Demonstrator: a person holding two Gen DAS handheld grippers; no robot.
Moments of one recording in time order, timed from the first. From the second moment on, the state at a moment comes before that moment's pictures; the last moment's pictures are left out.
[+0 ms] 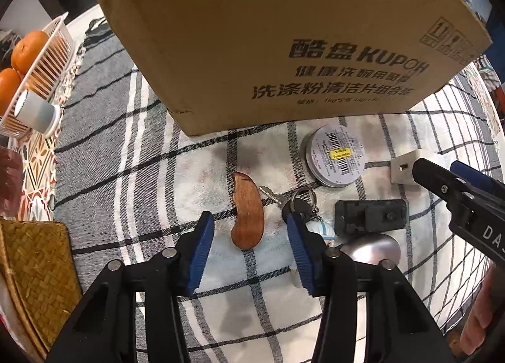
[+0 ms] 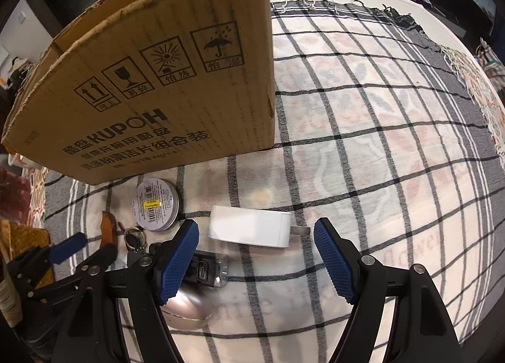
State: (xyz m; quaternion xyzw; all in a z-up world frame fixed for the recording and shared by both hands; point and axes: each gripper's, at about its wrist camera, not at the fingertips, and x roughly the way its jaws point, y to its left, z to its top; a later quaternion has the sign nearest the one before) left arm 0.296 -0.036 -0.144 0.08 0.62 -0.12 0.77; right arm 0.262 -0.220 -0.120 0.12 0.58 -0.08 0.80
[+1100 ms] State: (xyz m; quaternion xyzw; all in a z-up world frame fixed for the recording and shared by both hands) left arm 0.283 -0.034 -0.119 0.07 0.59 -0.12 0.80; right arm 0.253 -0.213 -0.112 0.09 0.56 -0.08 0.82
